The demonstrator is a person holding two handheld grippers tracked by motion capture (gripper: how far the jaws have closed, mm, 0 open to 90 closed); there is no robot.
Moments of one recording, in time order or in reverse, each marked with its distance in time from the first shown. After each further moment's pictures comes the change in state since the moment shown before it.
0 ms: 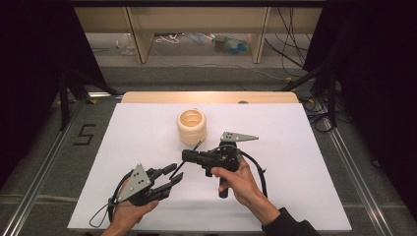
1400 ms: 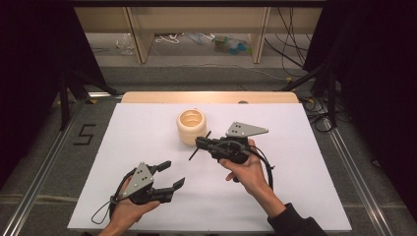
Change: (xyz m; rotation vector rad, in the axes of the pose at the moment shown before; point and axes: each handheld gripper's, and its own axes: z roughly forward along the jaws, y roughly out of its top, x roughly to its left) left arm 0.005 -0.005 0.005 0.078 0.027 -0.007; right arm -0.004 0.026 -0.020 0.030 -0.233 -0.311
